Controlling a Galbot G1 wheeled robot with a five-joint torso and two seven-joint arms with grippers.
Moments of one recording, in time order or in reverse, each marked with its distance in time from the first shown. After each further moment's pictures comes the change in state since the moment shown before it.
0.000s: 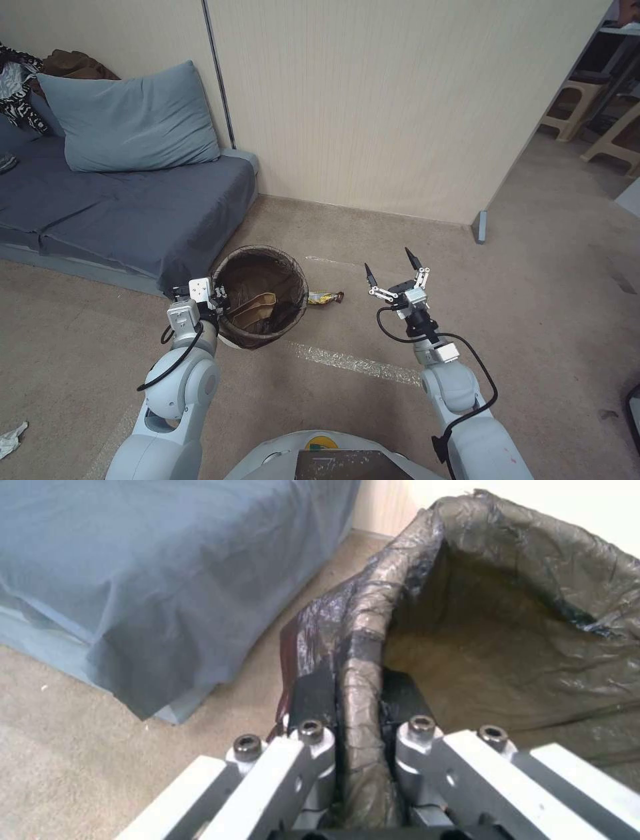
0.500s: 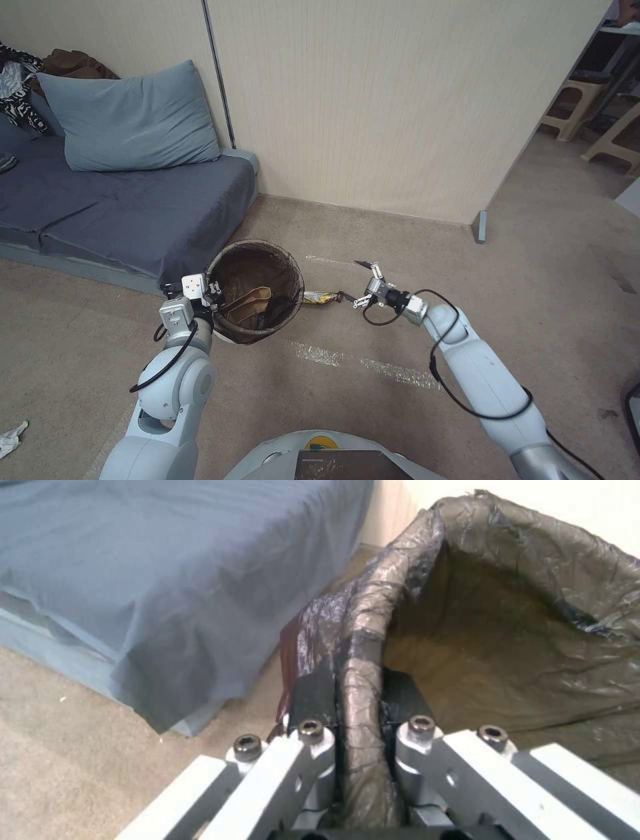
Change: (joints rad) left arm -0.003 0.002 -0.017 -0.022 0.010 -0.001 -0.002; right arm 0.411 -0.183 -0.238 -0.425 -0.115 -0.156 -0.433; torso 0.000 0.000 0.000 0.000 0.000
